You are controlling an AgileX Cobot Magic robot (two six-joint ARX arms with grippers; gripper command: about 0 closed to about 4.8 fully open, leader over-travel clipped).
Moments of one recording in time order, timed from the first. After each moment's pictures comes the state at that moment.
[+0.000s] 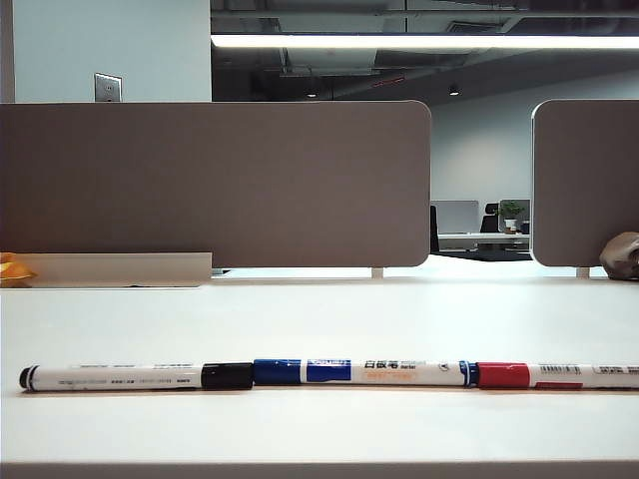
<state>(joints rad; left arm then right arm) -0.38 0.12 0.03 -0.06 -0.02 0.05 0.15 0.03 0.01 -0.16 0.18 0.03</state>
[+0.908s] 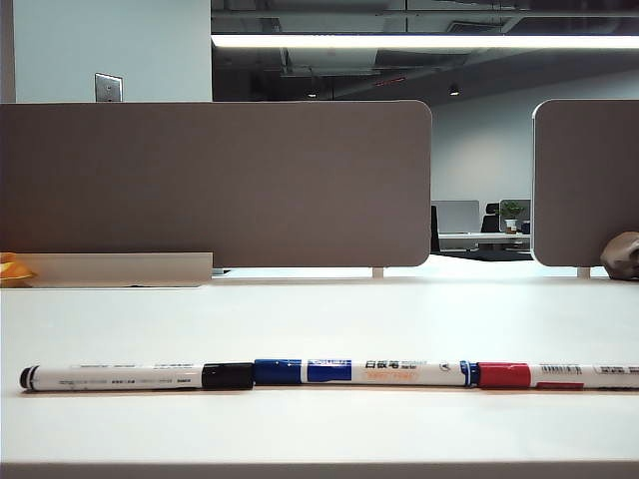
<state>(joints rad) -0.13 0.01 0.00 -0.07 -0.02 0.05 0.01 0.00 0.01 -0.16 0.18 0.03</state>
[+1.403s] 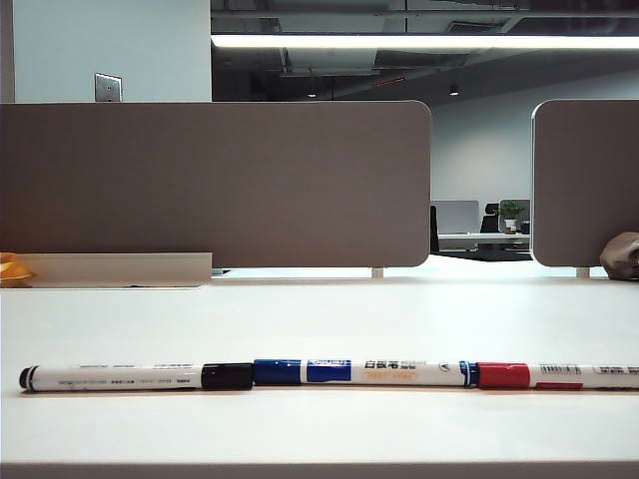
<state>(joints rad) -0.01 0.00 0.00 -0.07 -0.02 0.05 0.06 0.00 0.01 -0.16 0.18 0.03</state>
